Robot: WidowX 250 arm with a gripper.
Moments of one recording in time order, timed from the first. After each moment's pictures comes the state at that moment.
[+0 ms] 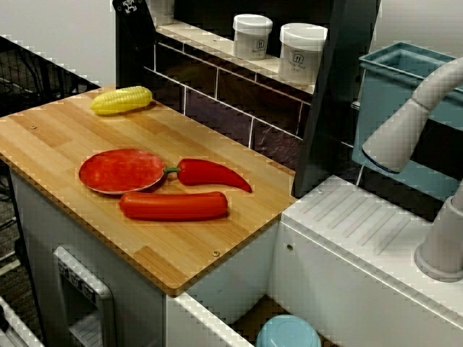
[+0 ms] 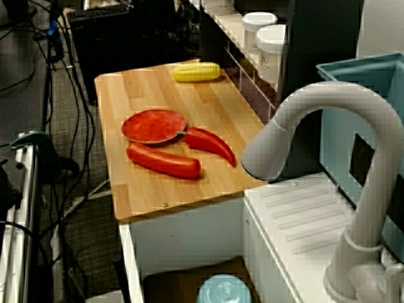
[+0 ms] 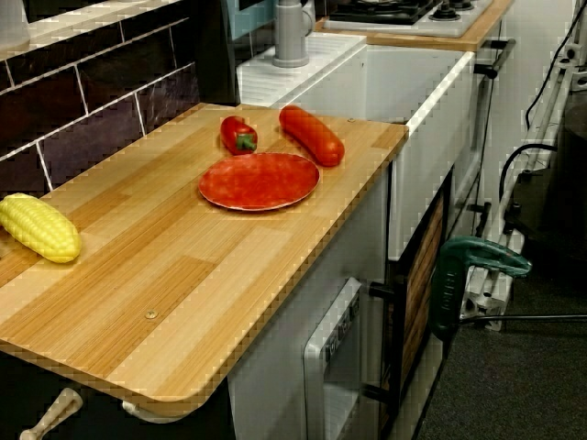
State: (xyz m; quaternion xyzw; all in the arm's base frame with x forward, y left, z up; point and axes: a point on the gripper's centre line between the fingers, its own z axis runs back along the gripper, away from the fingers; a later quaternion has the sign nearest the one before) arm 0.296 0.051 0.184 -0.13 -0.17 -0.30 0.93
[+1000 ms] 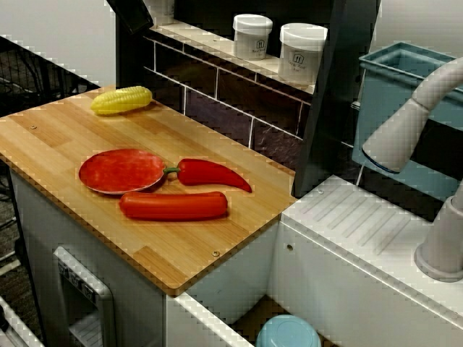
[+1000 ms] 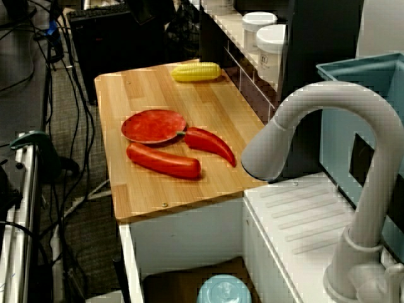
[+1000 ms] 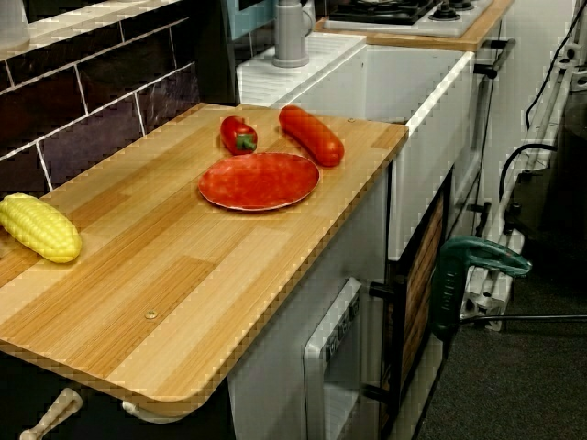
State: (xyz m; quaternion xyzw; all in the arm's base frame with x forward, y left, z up) arm 0.294 0.057 0.195 -0.26 -0.22 -0.27 0.90
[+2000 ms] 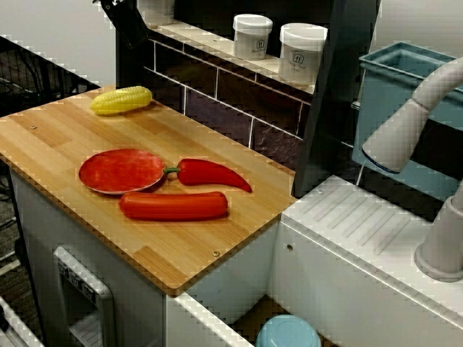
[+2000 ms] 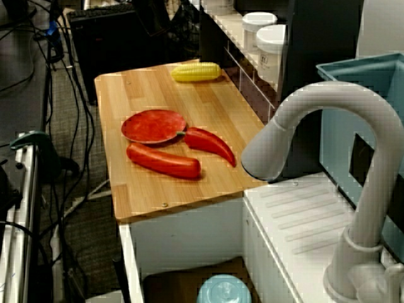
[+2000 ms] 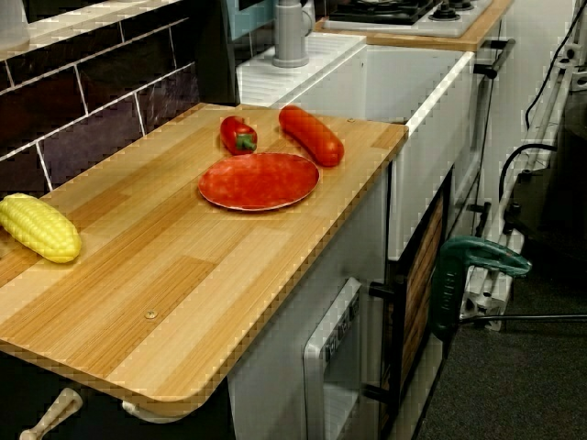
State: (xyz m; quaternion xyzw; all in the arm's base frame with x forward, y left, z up) arm 0.296 0.060 0.177 -0.24 -0.21 -0.27 0.91
